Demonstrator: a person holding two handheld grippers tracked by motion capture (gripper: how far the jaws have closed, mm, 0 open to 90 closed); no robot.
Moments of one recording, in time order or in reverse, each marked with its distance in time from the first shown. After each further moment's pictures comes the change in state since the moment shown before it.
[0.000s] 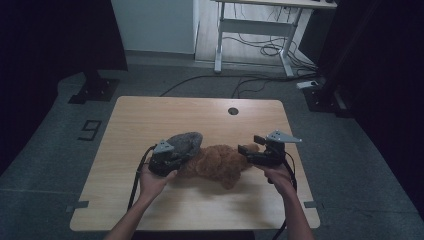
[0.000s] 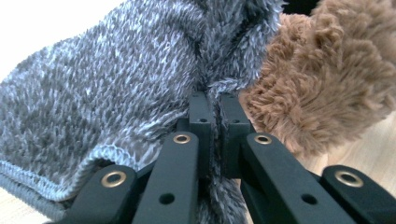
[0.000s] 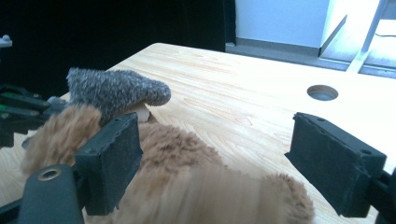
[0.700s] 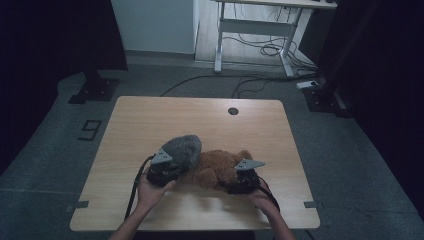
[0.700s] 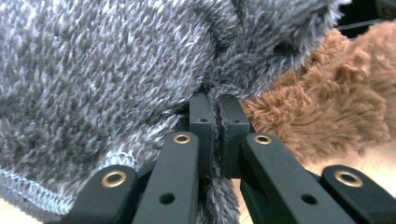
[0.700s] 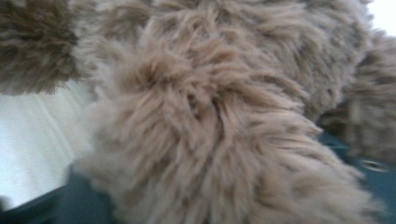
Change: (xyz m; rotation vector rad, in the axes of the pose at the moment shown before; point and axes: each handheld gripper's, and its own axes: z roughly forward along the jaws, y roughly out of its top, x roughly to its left) left arm -0.005 -0.027 -0.003 0.014 -0.028 -0.009; right arm 0.042 -0.097 0.051 0.297 0.089 -0.153
